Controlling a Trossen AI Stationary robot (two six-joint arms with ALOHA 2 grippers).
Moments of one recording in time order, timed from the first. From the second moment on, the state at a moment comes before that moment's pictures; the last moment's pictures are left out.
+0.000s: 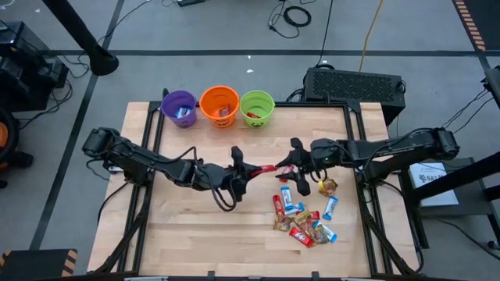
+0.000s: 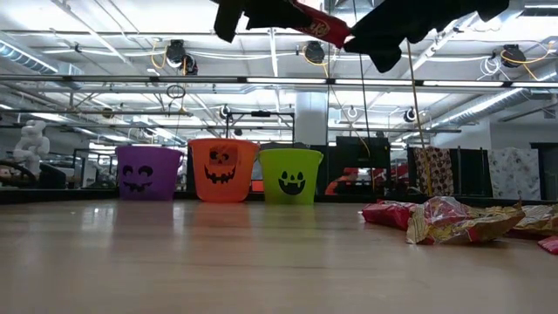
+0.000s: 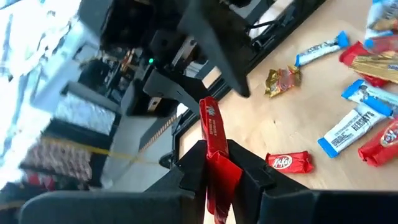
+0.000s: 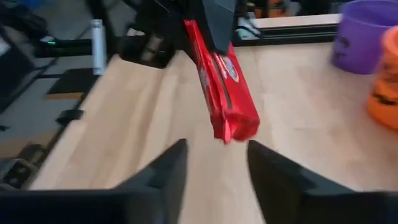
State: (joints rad) left arm -0.25 1.54 1.02 0.25 -0.50 0.79; right arm 0.06 1.15 0.78 -0.04 -0.06 0.11
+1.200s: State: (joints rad) left arm -0.02 1.45 1.02 0.55 -0.29 0.81; right arm 0.05 0.98 0.78 -0.55 0.39 0.07
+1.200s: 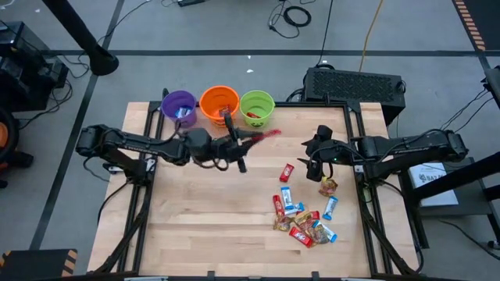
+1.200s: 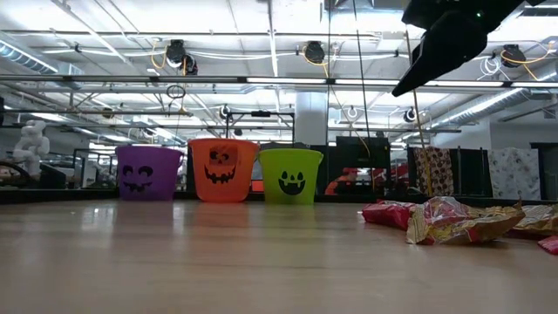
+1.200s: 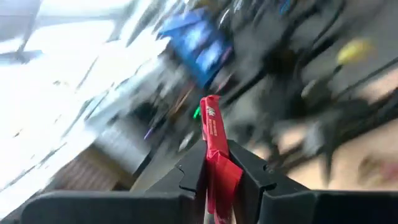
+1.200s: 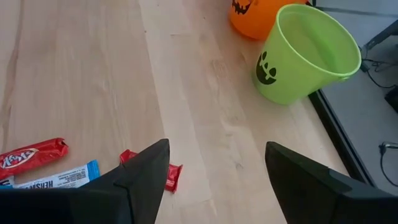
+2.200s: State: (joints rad) left arm 0.64 1.47 1.25 -0.43 -0.05 0.08; right arm 0.05 0.98 0.78 -0.55 0.39 0.09
